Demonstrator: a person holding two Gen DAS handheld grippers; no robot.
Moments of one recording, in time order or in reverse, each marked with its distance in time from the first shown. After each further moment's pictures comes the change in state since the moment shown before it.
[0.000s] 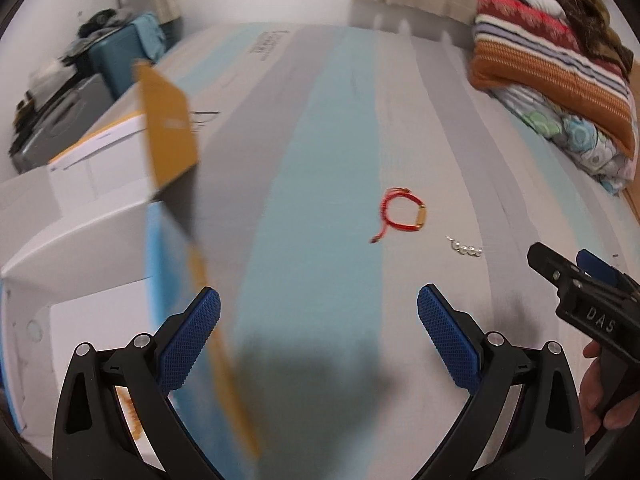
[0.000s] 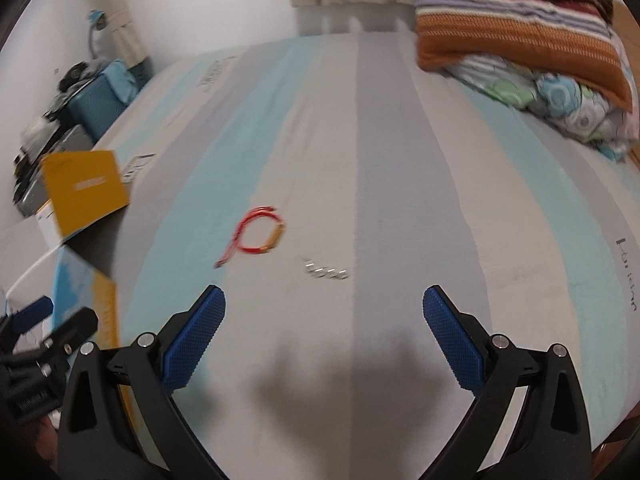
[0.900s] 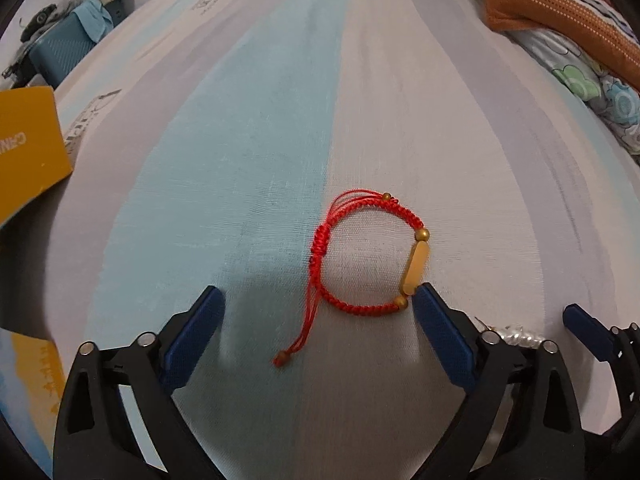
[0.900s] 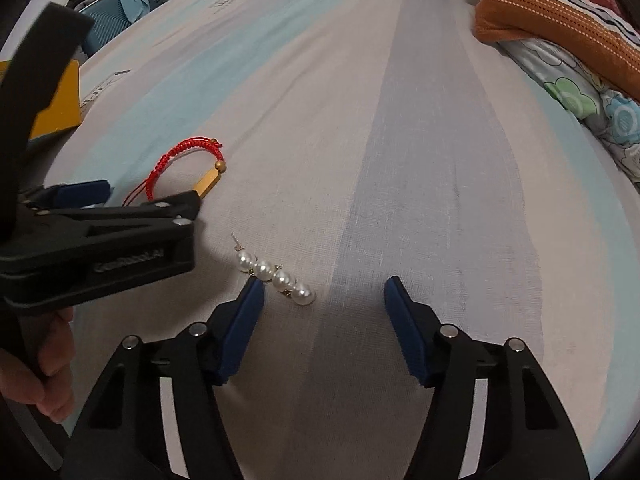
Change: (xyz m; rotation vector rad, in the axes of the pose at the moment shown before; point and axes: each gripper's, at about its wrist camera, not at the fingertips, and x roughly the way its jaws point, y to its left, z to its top) left arm 0.185 -0.079 0.051 0.044 0.132 0.024; right arm 0.131 -0.002 -0.009 -0.230 0.124 -0.016
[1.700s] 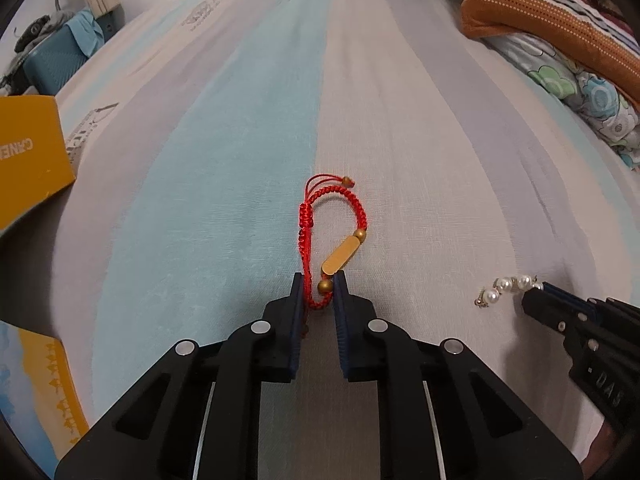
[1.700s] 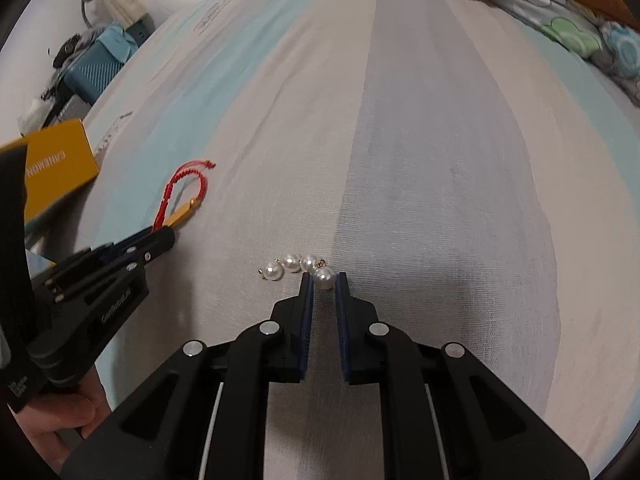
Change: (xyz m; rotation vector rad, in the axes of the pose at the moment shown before) left arm -0.028 0.002 -0.013 0.030 -0.053 -0.050; right arm -0.013 -0.040 0.015 0.194 0.055 0.191
